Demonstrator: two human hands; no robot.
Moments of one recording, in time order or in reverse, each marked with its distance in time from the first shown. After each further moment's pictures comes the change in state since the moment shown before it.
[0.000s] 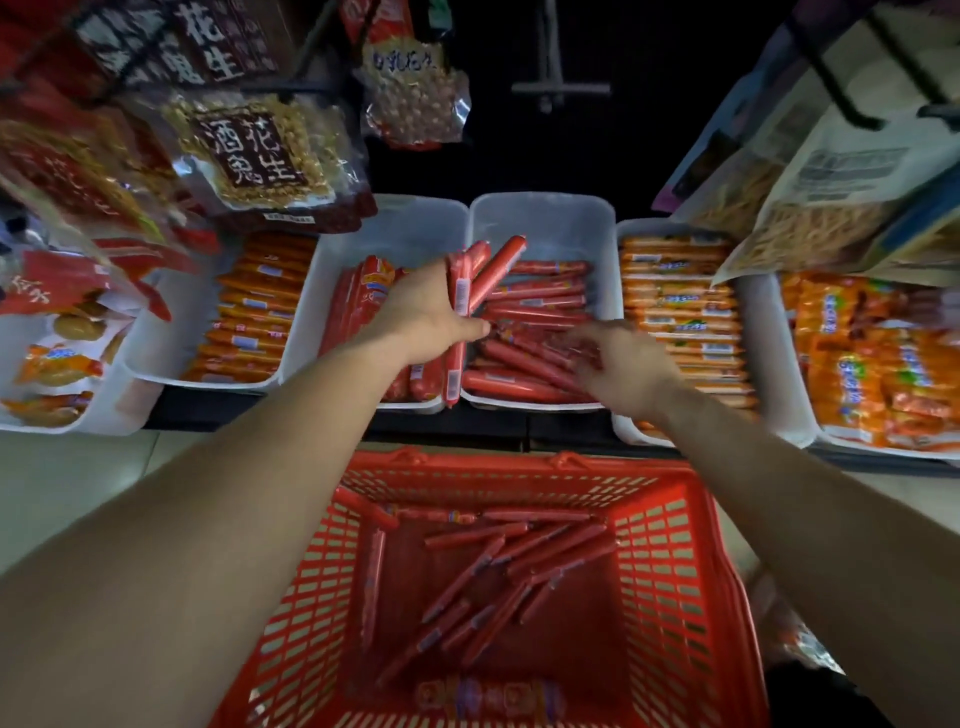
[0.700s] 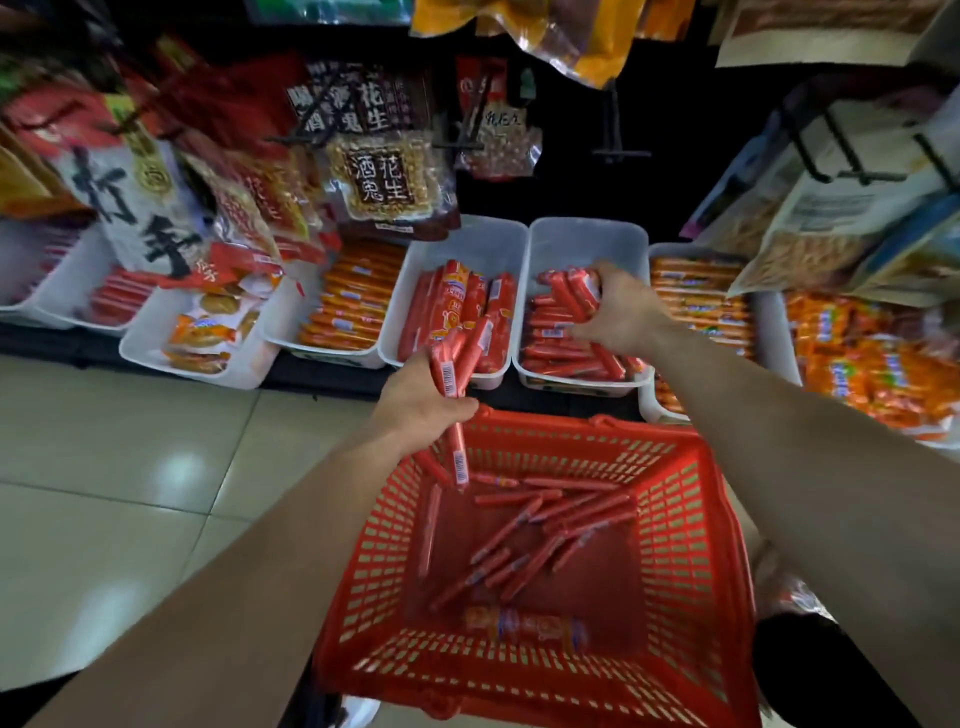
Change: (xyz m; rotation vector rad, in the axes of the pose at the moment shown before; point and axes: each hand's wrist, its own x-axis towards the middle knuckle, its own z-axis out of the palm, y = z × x) left_hand -0.166 -0.049 -0.028 -0.106 0.136 -0.207; right_hand -0.013 -0.113 -0.058 0.118 0.003 0.104
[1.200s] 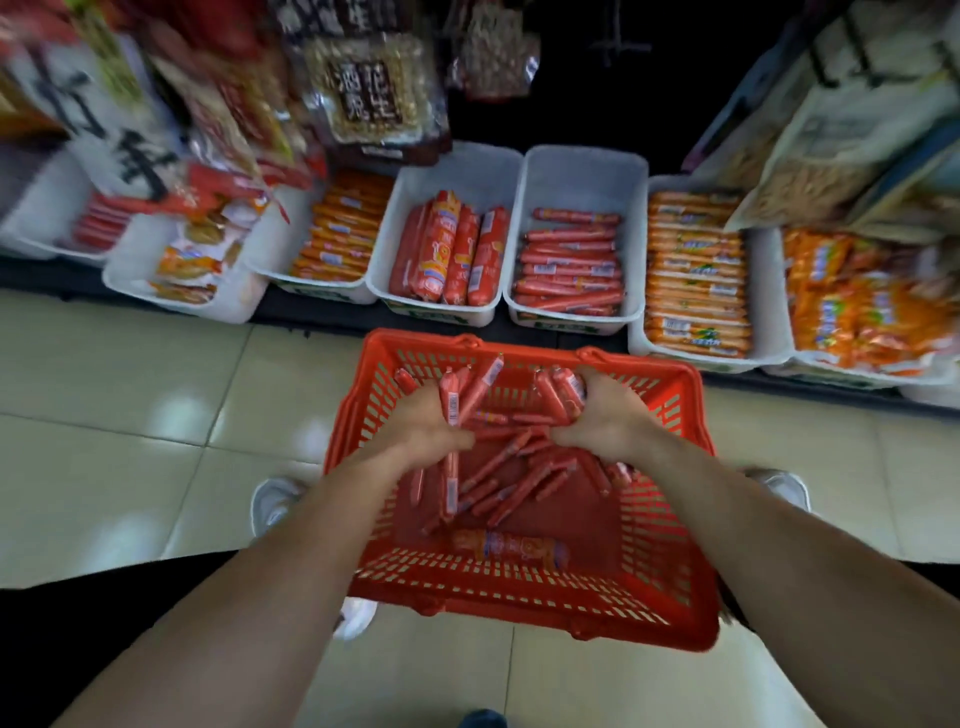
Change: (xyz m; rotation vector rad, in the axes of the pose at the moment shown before) left_hand -0.059 -0.054 0.053 0.108 -0.255 -0.117; right_hand -0.147 0.042 0.080 0.125 -0.296 0.158
